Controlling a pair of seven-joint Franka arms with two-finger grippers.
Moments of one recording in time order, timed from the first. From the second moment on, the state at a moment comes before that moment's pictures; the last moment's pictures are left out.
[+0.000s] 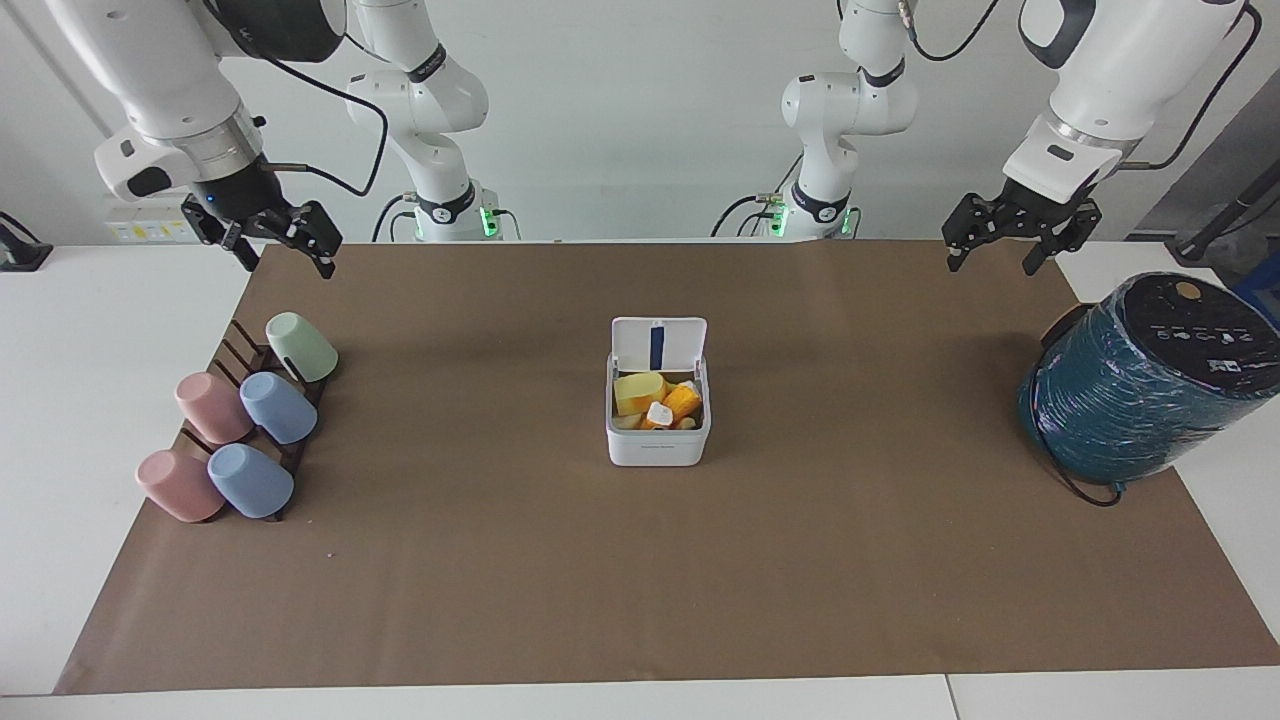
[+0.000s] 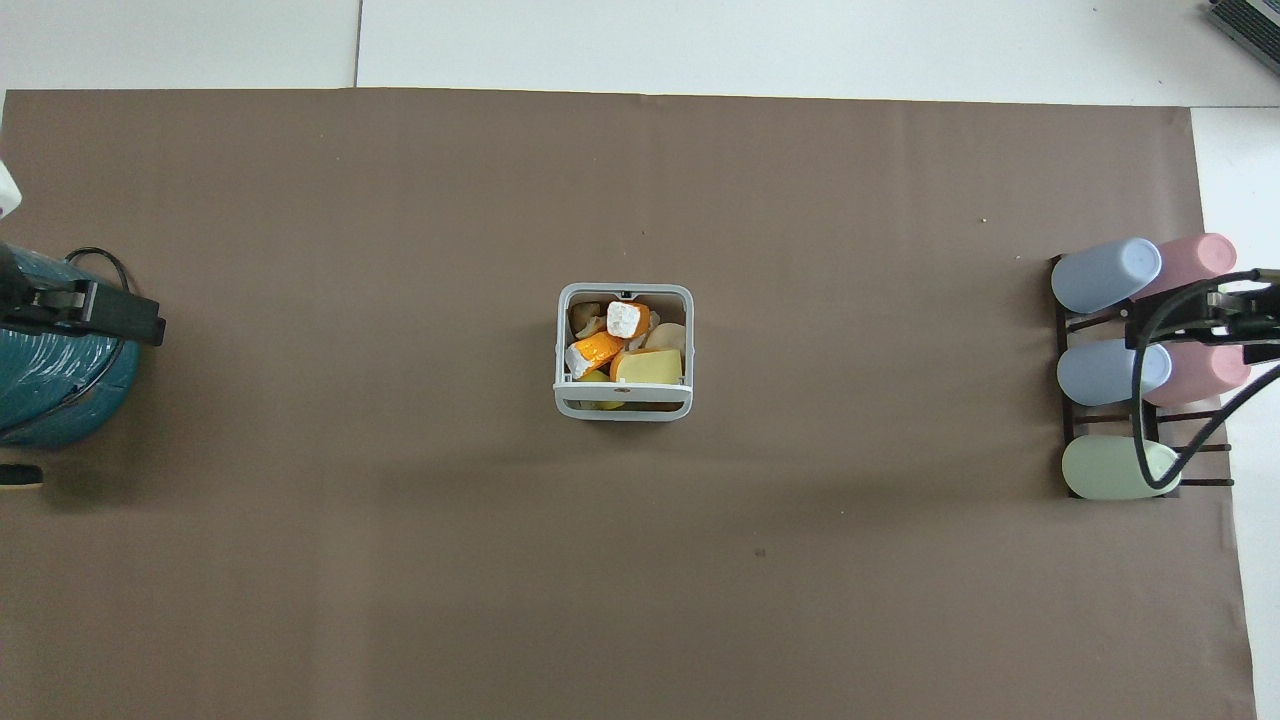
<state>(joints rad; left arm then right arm) -0.13 -0.02 0.06 -1.57 0.00 1.55 0.08 0.02 -0.03 -0.06 -1.61 -0.02 1.55 0.11</state>
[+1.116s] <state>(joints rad) -0.23 -0.03 0.04 -1.60 0.00 1.57 0.07 0.02 -0.03 -0.06 -1.61 -0.02 1.55 0.11</state>
